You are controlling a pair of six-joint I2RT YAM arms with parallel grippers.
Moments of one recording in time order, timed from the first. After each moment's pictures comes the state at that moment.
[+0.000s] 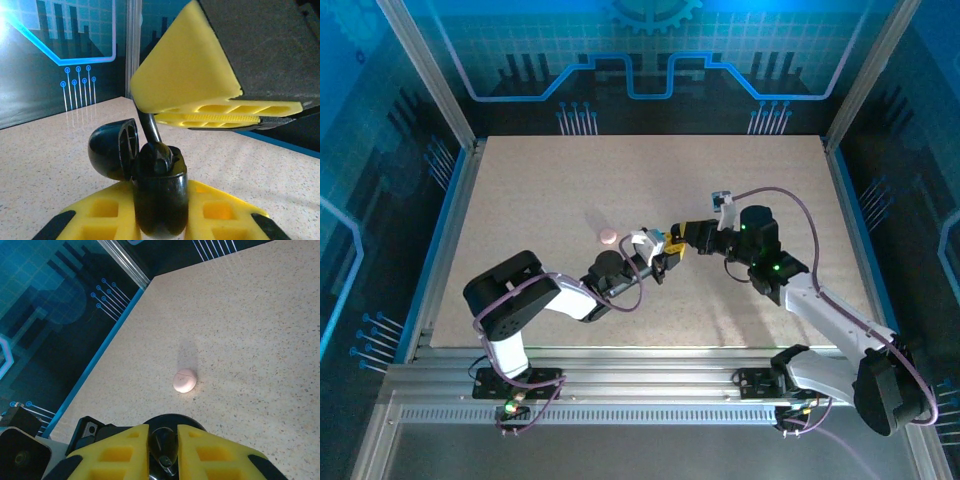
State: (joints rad) left arm -0.82 1.79 0.58 1.29 0.08 -0.09; right arm 0.44 1.10 0.67 0.10 -0.38 0.54
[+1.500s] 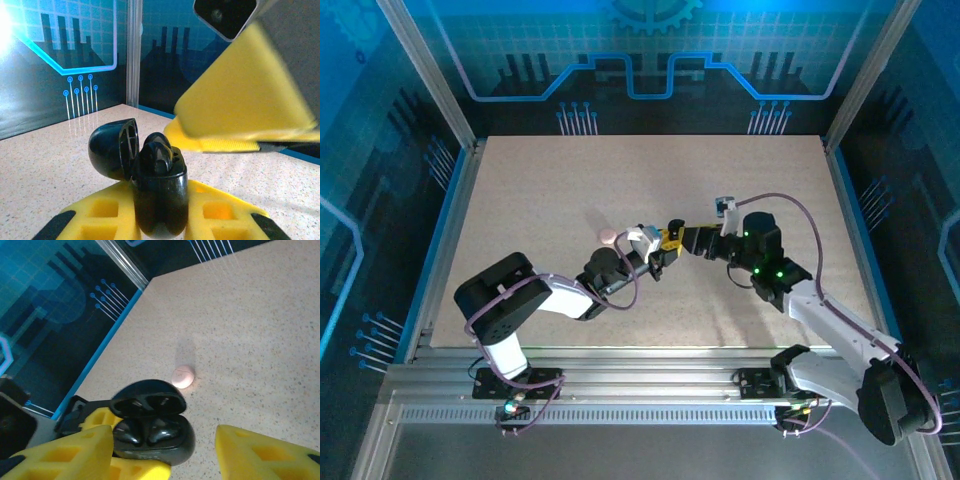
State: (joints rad) left arm -0.80 1.74 0.57 1.27 0.11 -0.09; right arm 0.44 1.02 0.62 0.08 -0.38 0.53
